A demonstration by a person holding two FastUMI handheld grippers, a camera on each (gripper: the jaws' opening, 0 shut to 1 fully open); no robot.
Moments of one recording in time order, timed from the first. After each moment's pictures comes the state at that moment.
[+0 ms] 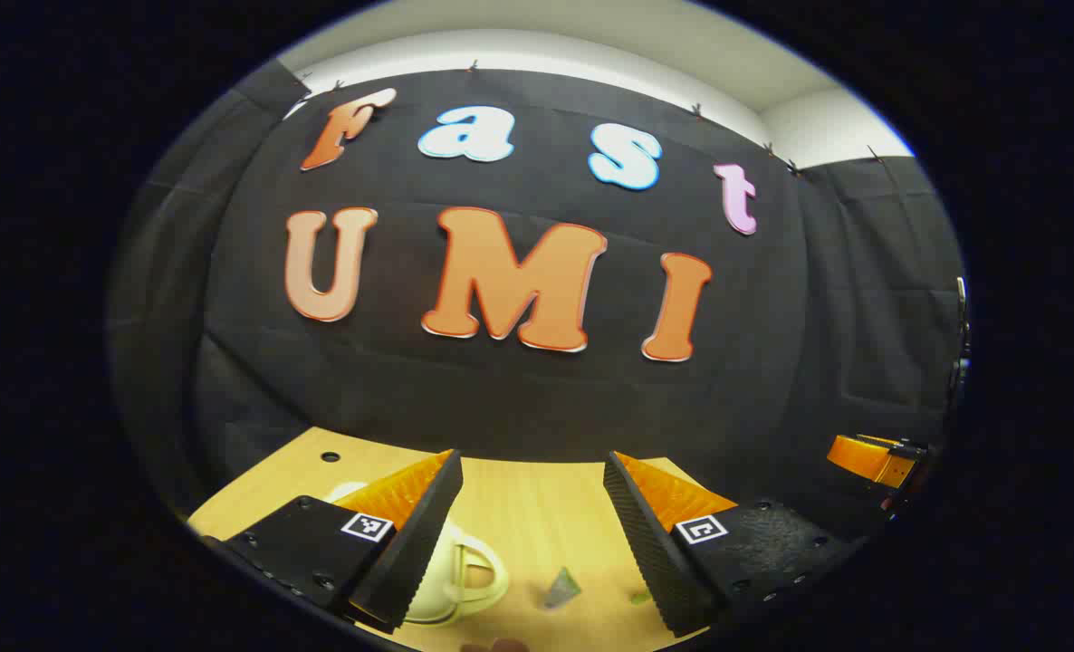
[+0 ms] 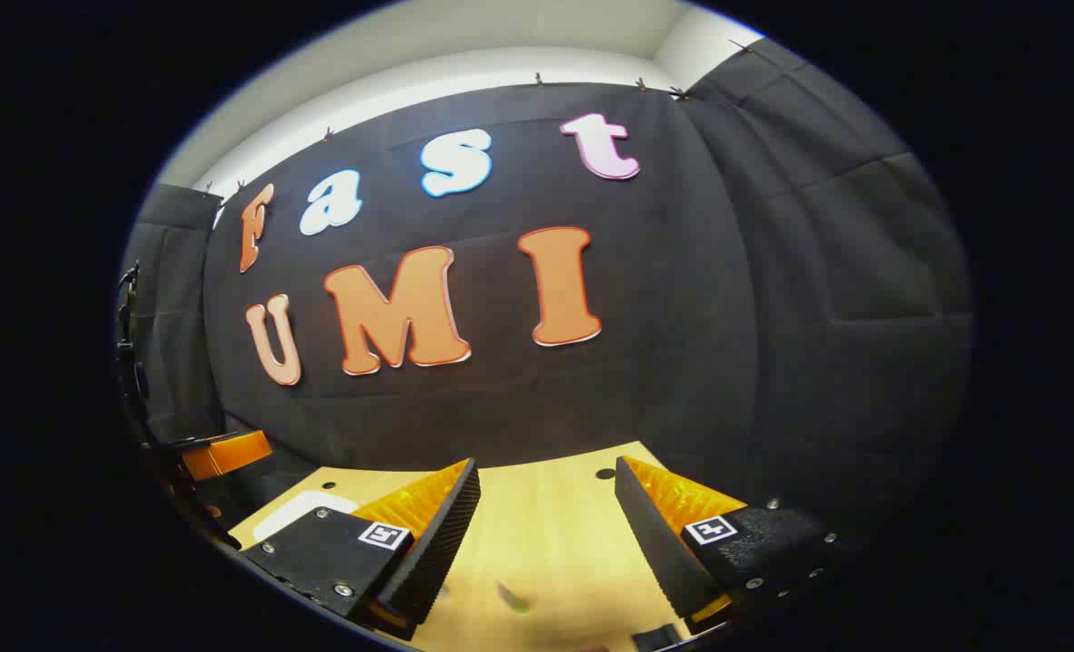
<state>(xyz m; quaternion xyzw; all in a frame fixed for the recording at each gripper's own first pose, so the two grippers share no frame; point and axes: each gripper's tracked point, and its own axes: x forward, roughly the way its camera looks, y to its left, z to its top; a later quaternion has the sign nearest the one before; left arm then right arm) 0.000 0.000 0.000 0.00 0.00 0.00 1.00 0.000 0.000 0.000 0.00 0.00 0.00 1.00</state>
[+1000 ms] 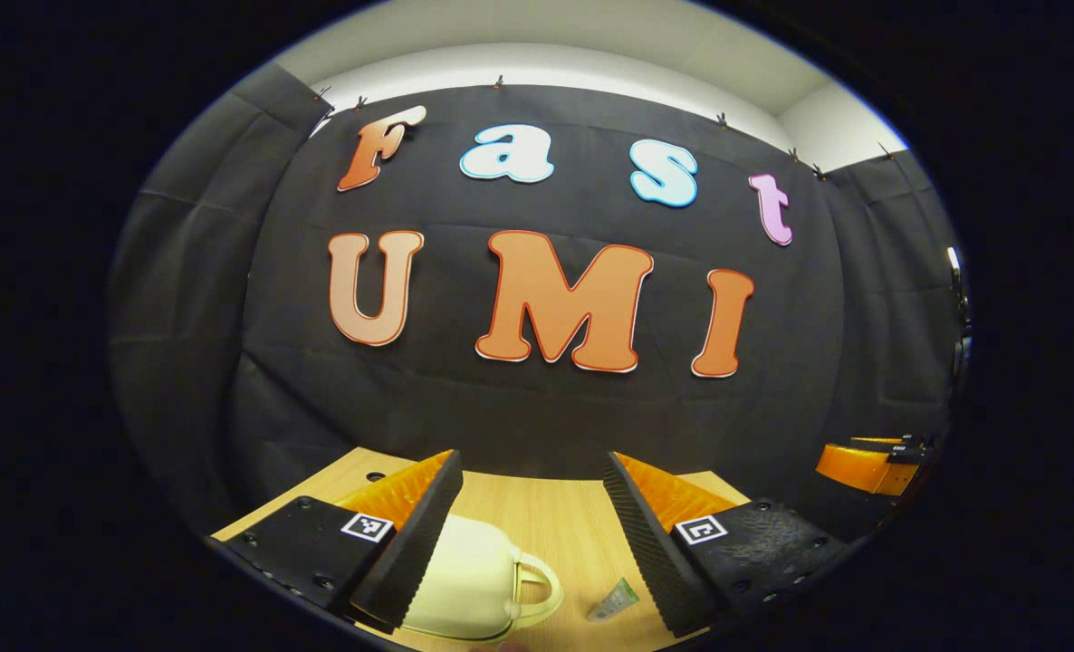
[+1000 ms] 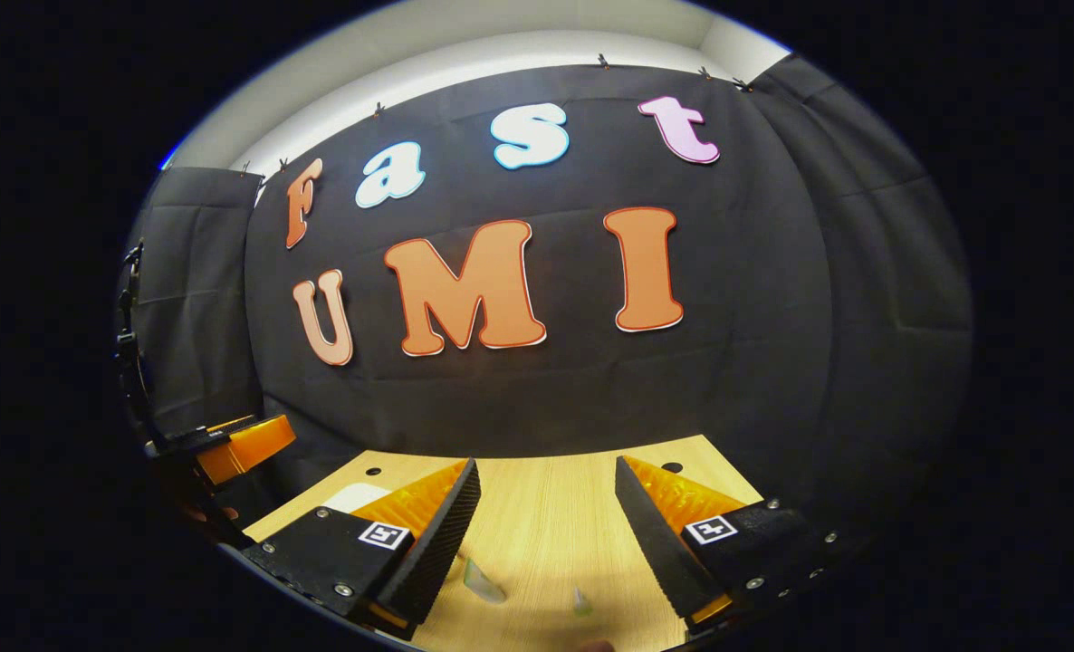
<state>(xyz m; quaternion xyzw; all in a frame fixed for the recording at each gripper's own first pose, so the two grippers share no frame) 0.010 0.021 0.005 0.02 -0.02 0.05 1.00 0.036 0.055 -0.010 -0.02 0.04 0.07 1.00</state>
